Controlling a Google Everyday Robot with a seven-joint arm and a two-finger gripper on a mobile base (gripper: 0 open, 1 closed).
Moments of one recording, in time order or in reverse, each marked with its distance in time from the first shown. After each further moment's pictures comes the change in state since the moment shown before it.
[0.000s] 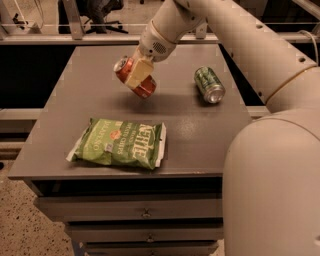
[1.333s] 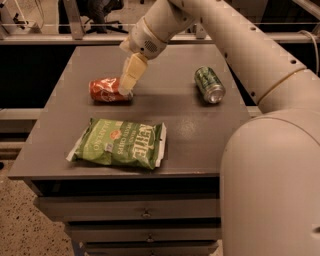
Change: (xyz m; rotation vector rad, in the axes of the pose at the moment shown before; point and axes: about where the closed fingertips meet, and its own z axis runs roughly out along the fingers) arm -0.037 0.004 0.011 -0.032 -0.111 -0.079
